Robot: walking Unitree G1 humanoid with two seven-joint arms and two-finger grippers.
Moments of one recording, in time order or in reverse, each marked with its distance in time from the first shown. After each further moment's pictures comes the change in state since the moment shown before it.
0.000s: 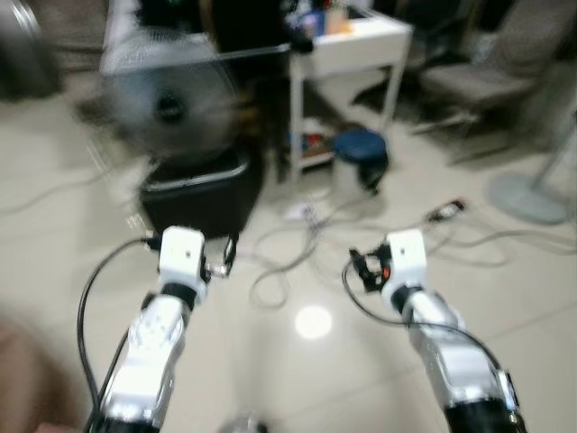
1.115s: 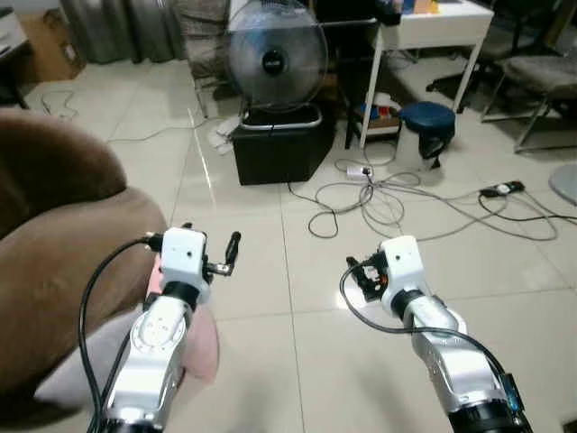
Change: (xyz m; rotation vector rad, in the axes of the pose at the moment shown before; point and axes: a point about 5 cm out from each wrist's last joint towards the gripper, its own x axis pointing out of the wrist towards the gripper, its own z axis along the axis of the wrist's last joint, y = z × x) left arm 0.001 -0.002 0.010 -0.001 -0.036 0.004; right arm -0.001 0.005 -0.002 -0.051 0.017 0.052
